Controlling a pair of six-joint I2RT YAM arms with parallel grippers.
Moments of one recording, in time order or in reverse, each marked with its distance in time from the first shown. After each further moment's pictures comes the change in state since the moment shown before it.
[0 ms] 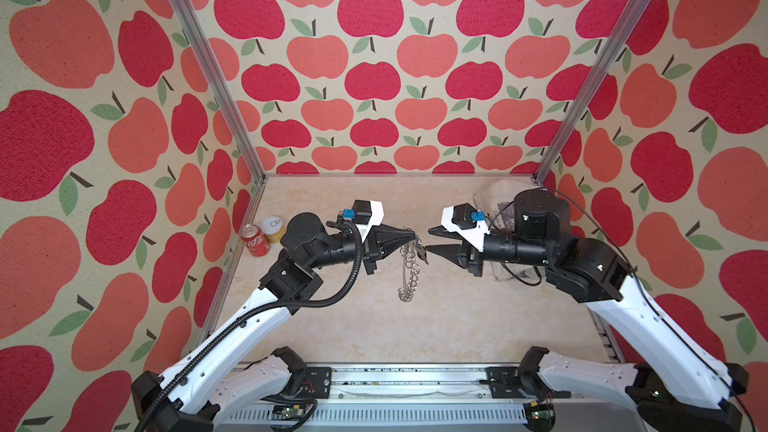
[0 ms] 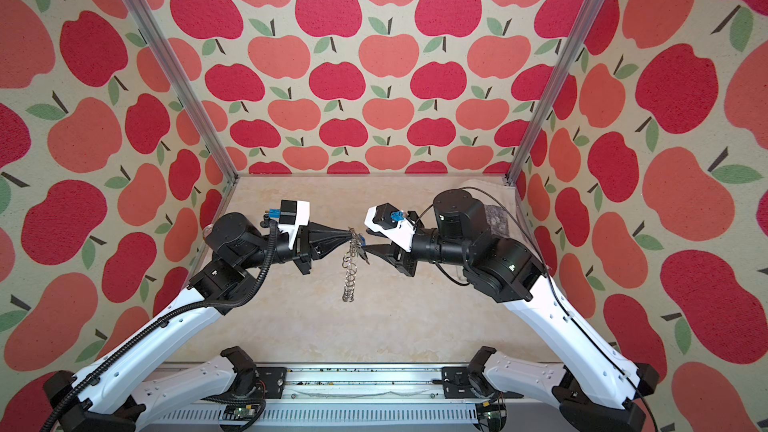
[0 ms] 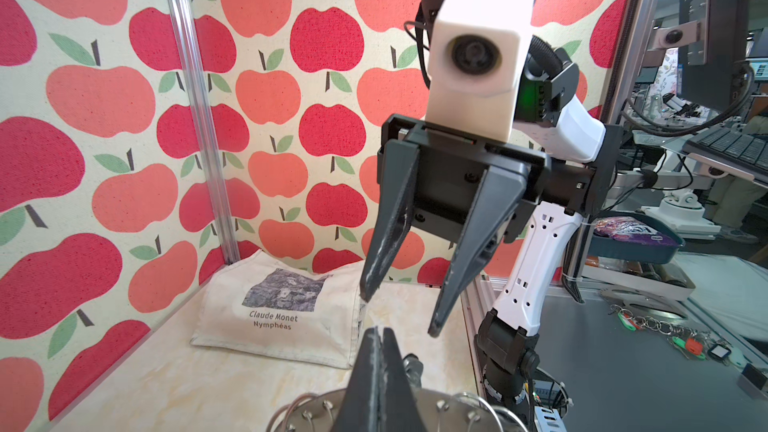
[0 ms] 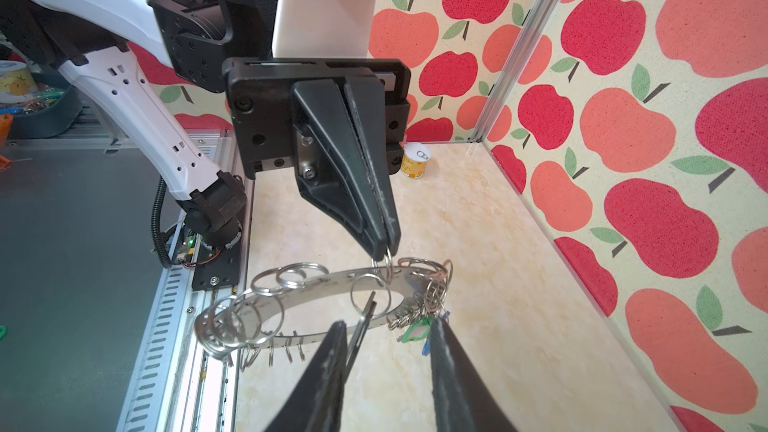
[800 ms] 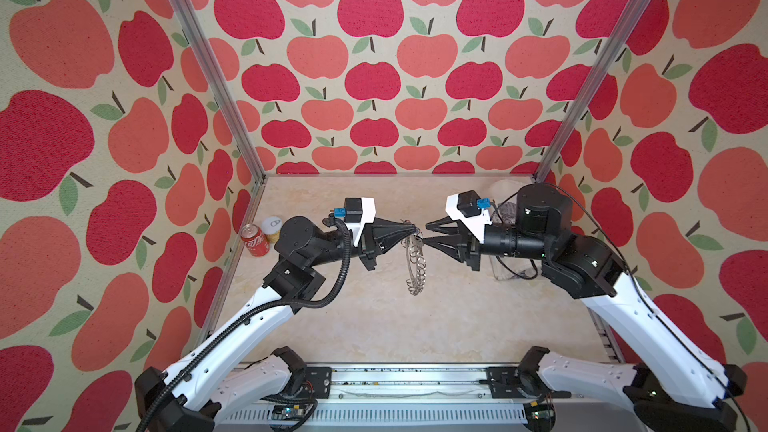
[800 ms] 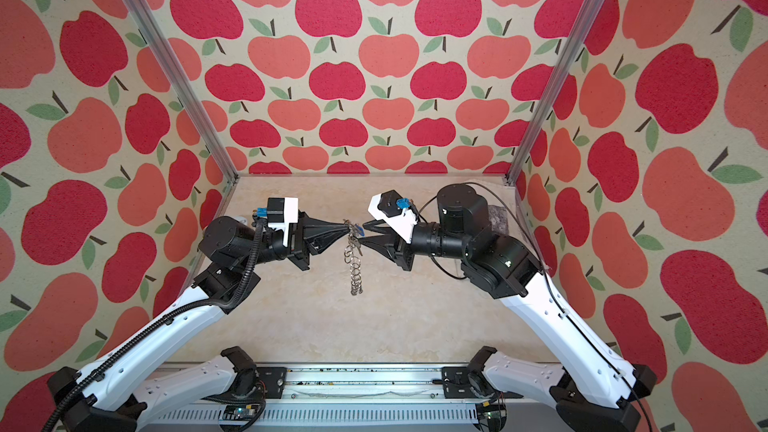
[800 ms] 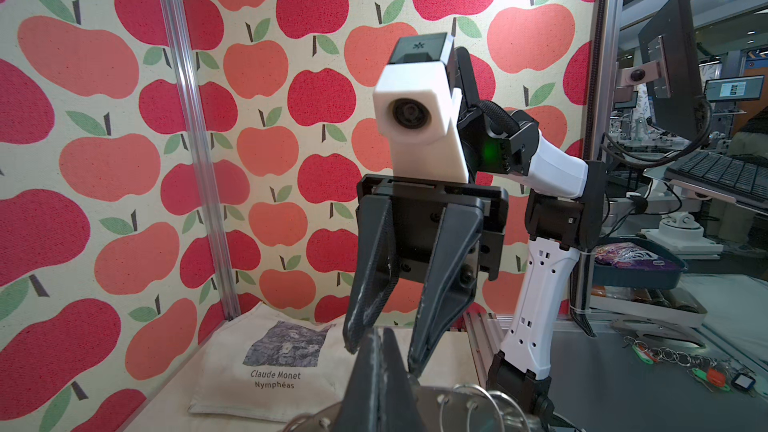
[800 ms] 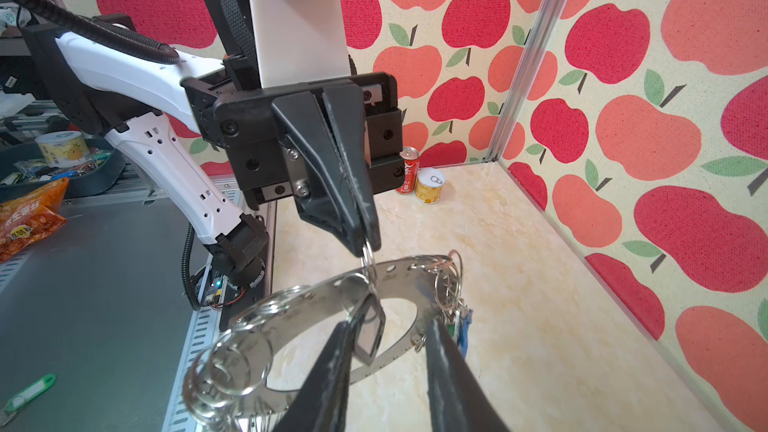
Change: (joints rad) left arm 0.000 0.014 -0.013 0.181 0.011 -0.054; right arm -0.050 0.011 -0.007 0.095 -0.113 0.130
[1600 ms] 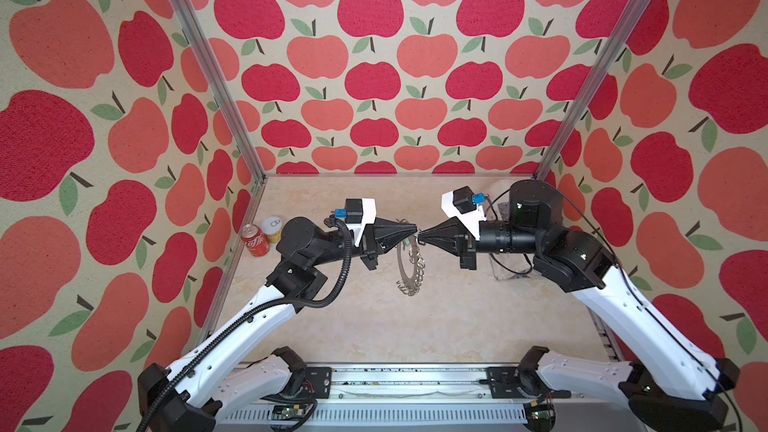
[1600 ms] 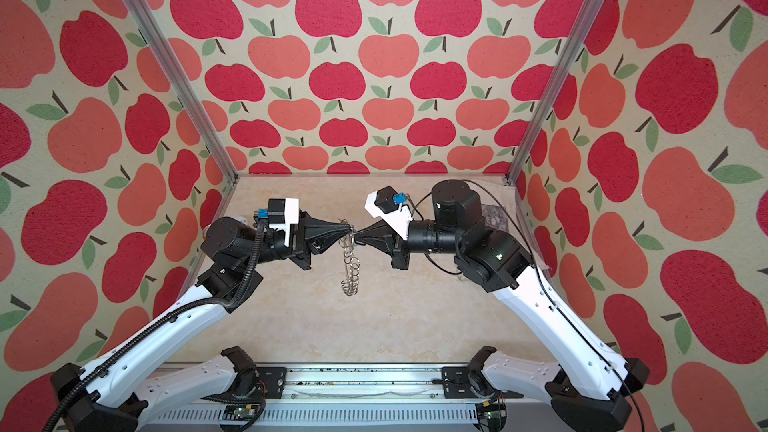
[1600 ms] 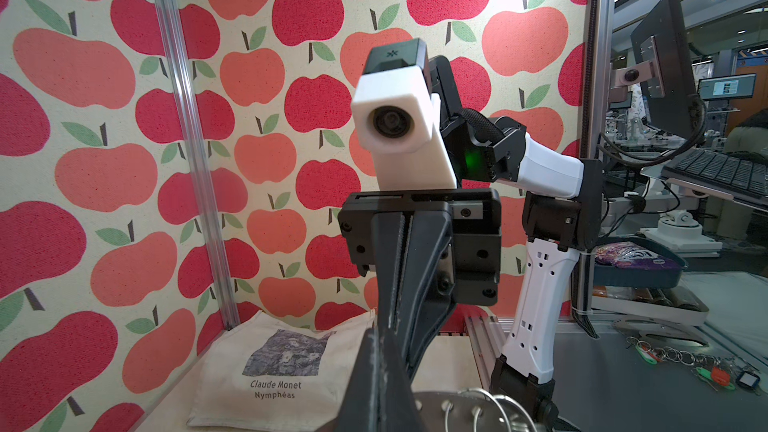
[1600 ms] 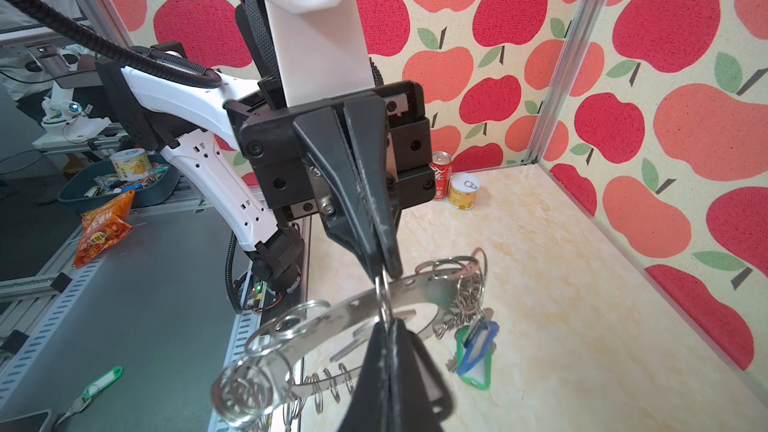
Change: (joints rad) left arm -0.004 0.014 -0.016 0.064 0.005 -0.004; right arm -0.017 0.034 0.000 0.020 -0.117 0.054
